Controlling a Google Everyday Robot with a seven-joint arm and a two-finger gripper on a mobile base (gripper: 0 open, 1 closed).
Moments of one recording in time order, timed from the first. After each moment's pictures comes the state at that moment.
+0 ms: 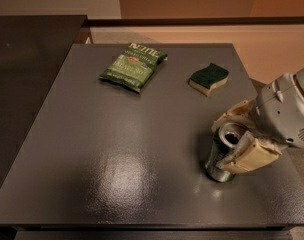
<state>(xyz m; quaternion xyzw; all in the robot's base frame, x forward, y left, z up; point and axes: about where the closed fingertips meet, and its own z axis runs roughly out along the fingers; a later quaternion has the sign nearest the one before) 0.356 -0.135 0.909 -0.65 0.71 0.15 0.23</state>
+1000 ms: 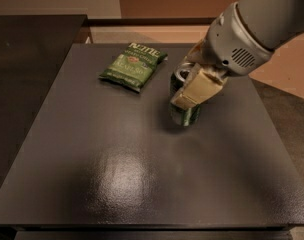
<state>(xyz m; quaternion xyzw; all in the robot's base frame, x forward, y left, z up) 0.446 -0.069 0.971 -0.61 0.73 0.13 0.27</state>
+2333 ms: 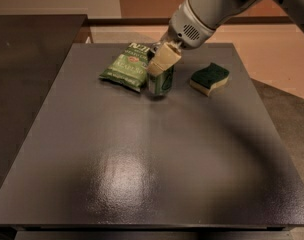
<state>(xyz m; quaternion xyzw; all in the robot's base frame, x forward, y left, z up) 0.582 -0.028 0.940 -0.57 0.75 0.17 0.28</state>
